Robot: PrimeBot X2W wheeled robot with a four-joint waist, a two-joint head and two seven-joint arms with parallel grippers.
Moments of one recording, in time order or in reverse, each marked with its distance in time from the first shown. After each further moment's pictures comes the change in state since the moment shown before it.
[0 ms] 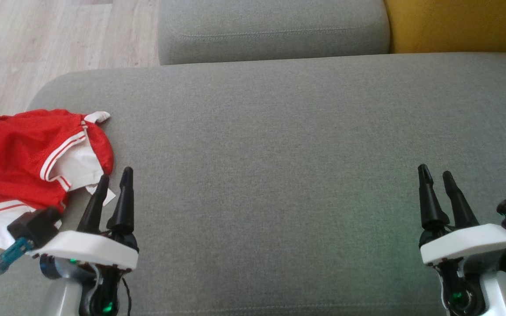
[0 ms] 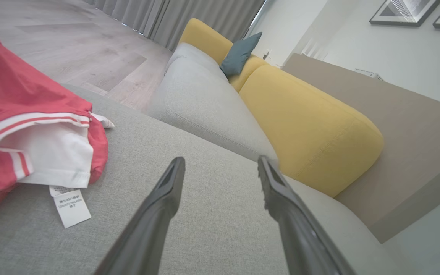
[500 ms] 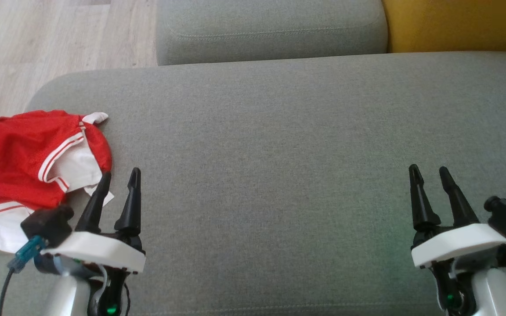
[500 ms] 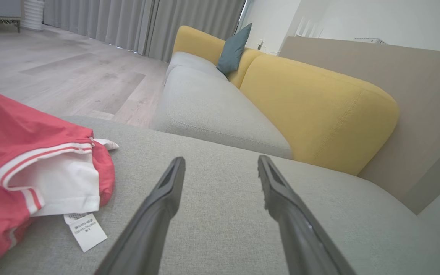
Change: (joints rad) left arm -0.003 0.010 -0.021 0.002 0.197 0.005 -0.044; right arm 0.001 0.004 0.011 -0.020 -0.199 0.000 -0.018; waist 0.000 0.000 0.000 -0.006
